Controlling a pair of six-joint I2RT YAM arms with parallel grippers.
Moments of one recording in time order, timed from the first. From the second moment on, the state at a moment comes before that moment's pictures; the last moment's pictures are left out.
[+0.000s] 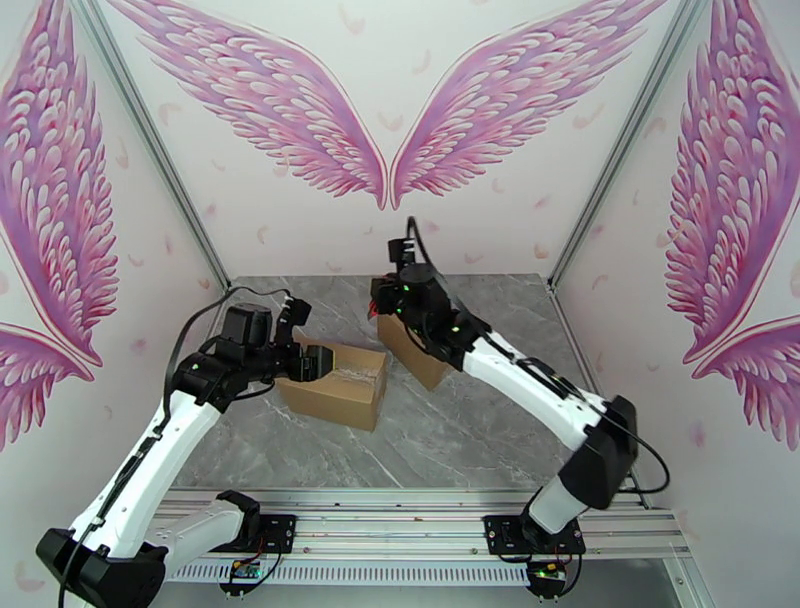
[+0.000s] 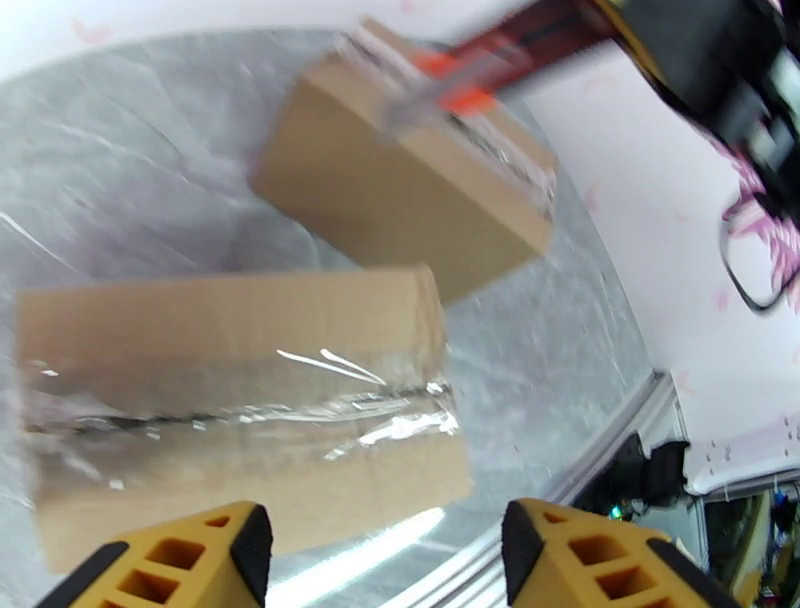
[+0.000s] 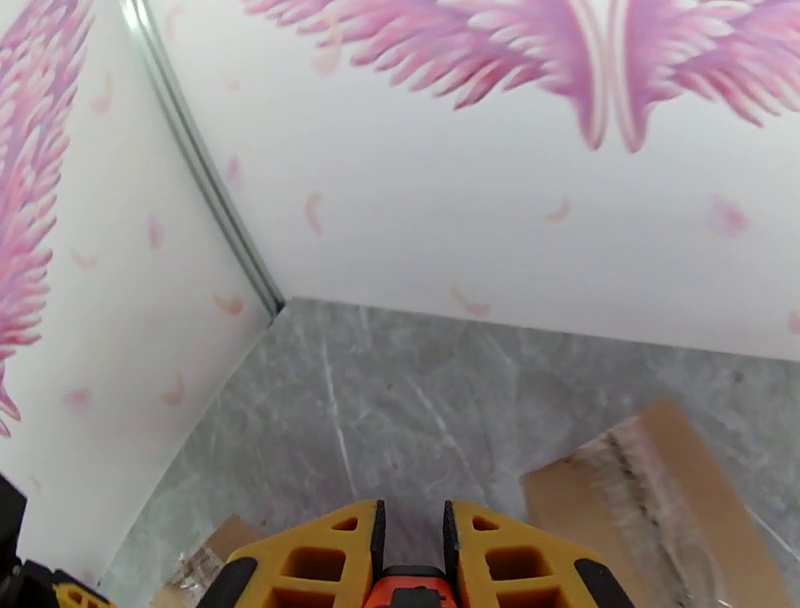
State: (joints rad) left arm -0.27 1.11 1.23 -0.84 0.40 -0.25; right arm 0.71 1.51 1.46 -0.15 0.26 0.39
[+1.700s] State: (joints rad) left arm -0.02 1.25 0.96 -0.58 0.49 -0.25; right arm 0.76 1.13 0.71 0.14 0.45 1.13
